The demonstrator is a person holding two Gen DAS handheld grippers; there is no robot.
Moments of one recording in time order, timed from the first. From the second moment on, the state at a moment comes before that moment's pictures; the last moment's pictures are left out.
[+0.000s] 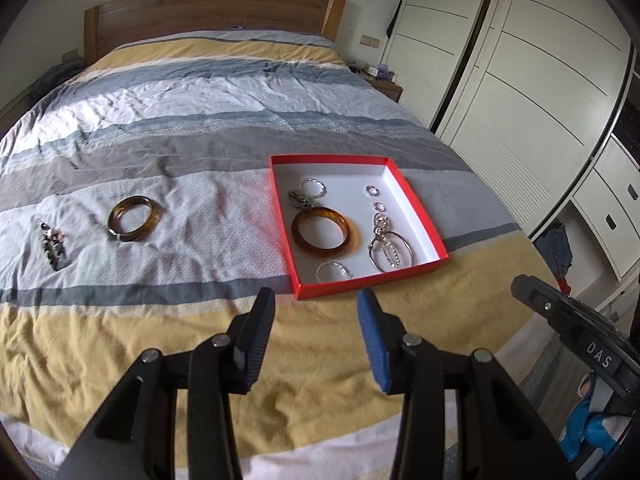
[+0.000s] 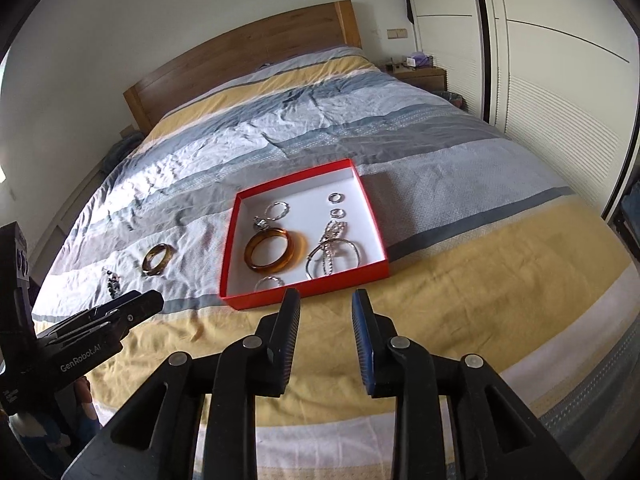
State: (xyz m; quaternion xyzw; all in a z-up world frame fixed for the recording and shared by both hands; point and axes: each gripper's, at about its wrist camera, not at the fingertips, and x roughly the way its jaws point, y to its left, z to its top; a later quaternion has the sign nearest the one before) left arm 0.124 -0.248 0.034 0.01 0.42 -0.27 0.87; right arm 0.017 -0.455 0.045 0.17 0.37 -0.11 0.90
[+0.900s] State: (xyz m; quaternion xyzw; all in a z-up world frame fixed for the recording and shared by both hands) left arm -0.018 -0.040 0.116 -0.04 0.34 -0.14 0.93; right arm -0.082 -0.319 0.134 0.12 0.30 -0.03 0.94
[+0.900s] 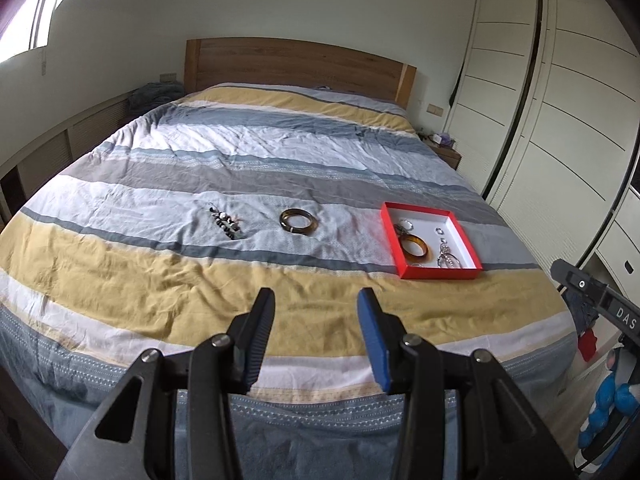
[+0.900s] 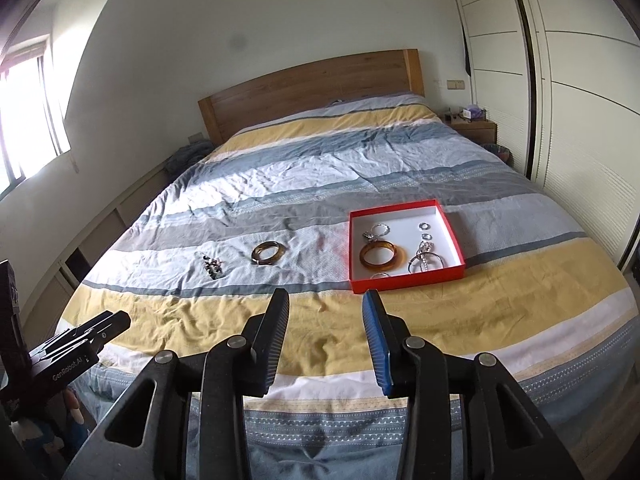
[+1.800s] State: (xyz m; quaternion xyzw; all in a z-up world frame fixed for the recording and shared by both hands) left arm 0.039 0.024 0.062 -0.03 0.40 -0.03 0.92; right arm 0.001 -0.279 0.075 0.10 0.39 0.06 0.91
